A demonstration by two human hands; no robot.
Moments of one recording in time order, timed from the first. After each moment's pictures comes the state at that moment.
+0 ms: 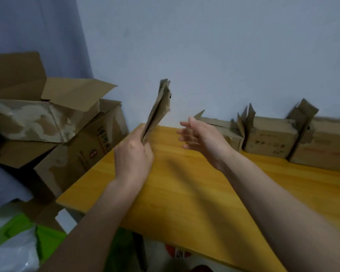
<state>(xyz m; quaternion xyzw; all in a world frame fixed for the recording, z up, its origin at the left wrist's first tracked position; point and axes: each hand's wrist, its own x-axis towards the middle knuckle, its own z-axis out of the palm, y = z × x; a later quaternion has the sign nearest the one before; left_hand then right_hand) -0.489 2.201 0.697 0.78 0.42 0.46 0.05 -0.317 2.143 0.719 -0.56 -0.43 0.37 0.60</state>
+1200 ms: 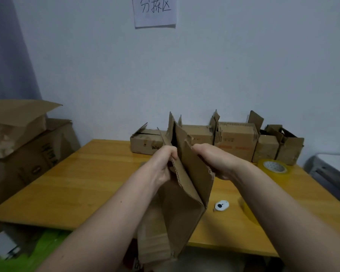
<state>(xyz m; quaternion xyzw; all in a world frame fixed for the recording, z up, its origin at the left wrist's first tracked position) -0.325 1.995 0.733 0.52 0.30 0.20 0.77 -0.231 1.892 0.756 -0.71 -0.43 0.34 0.44</state>
